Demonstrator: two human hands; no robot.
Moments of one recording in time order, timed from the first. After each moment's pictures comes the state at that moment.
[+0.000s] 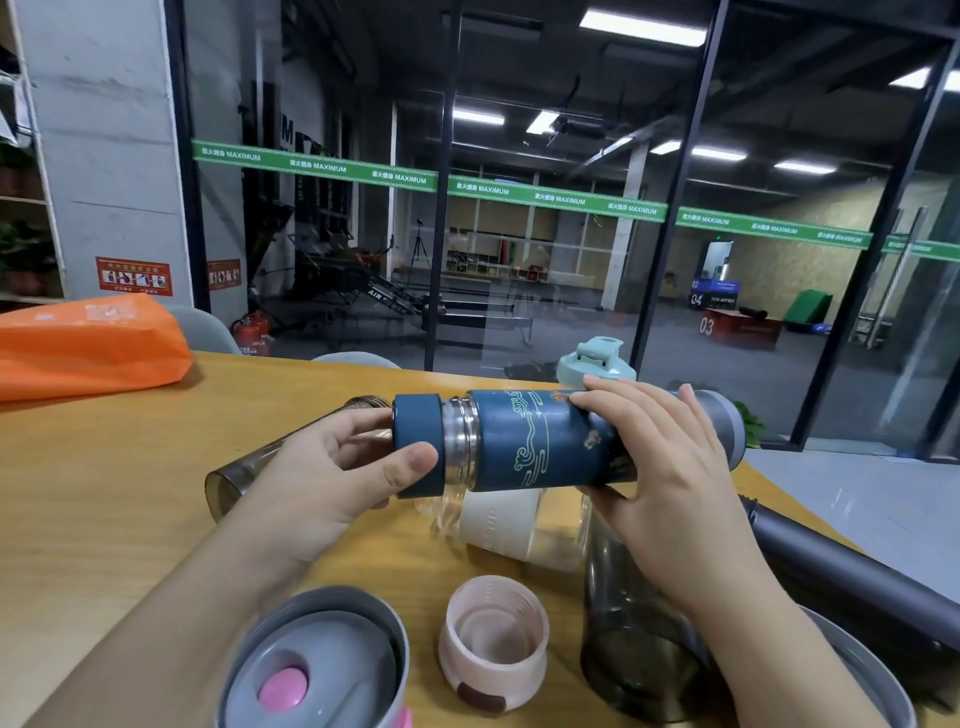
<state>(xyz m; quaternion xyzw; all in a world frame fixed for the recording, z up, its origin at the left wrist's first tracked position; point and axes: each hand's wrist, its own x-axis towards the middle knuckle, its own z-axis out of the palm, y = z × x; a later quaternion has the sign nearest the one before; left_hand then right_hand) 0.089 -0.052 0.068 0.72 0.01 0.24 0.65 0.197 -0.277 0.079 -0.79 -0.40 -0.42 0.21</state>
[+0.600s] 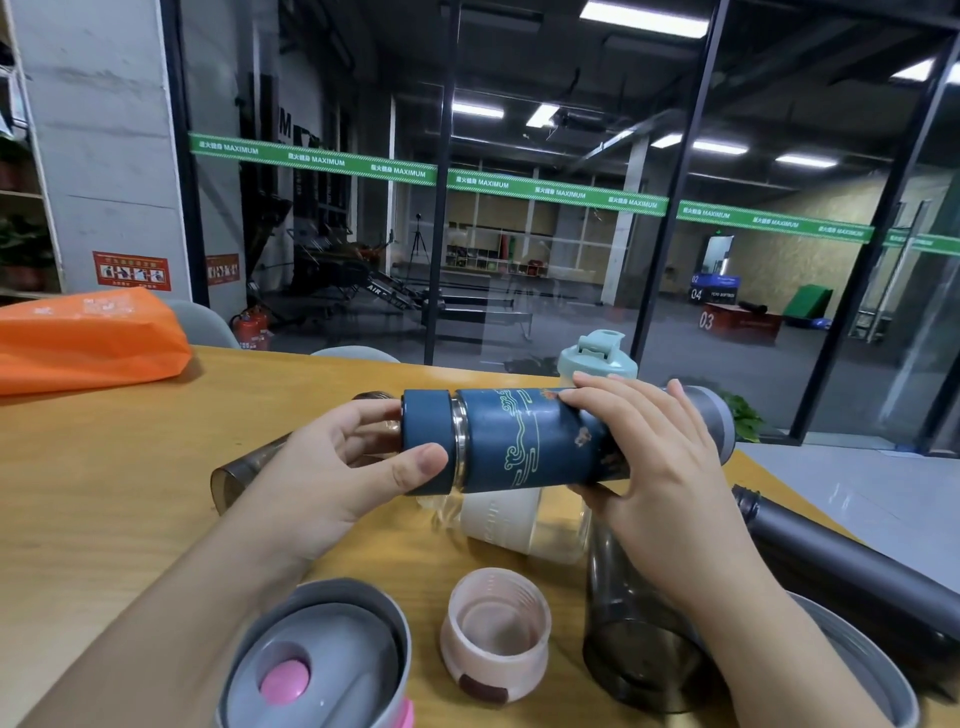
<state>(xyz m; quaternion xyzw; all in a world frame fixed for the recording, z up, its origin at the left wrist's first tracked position) 0.088 -0.053 0.068 0.73 0.00 0.25 0.64 0.194 -0.271 0.077 -0.78 -0.41 -0.41 0.22</state>
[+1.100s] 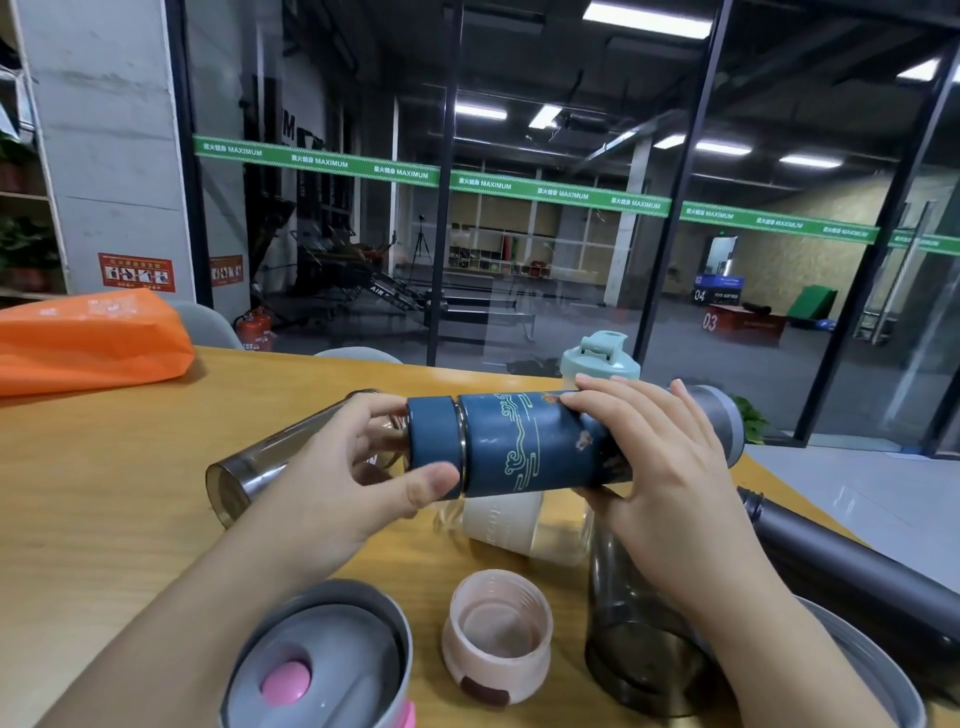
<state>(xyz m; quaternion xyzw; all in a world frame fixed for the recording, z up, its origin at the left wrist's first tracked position) 0.089 -0.055 0.066 0.77 -0.02 0.26 0.58 0.194 -0.273 0.077 -0.78 -0.42 -0.42 0.21</state>
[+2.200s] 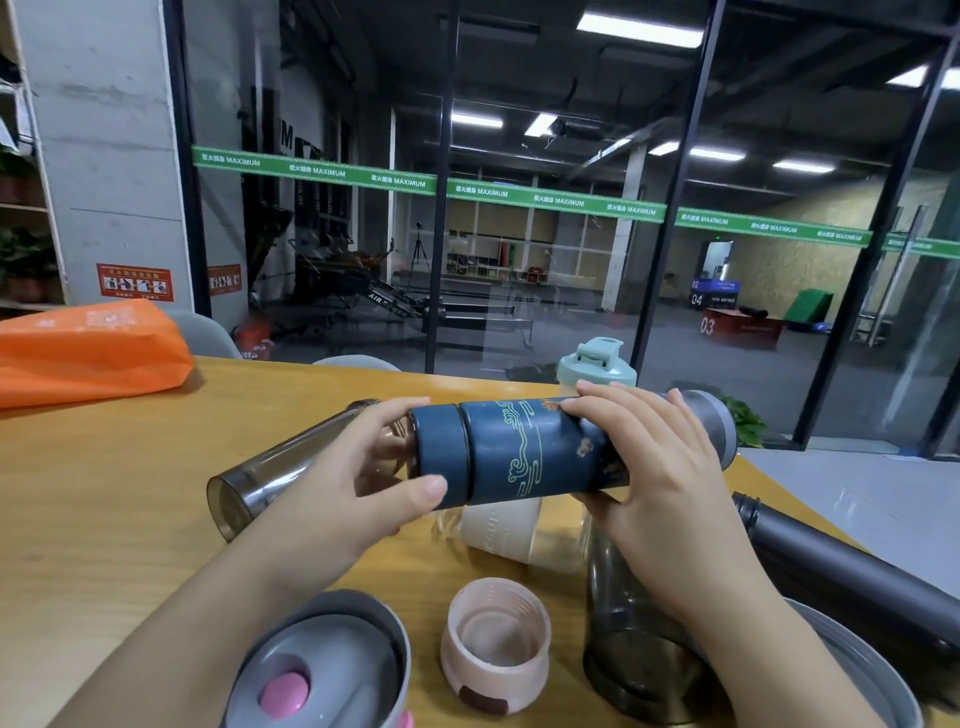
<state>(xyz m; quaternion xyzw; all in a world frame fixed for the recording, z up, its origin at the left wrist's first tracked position) 0.087 -0.054 0.065 0.78 -0.04 0.21 0.58 0.196 -0.273 0.075 -0.78 -0.40 -0.42 0.22</state>
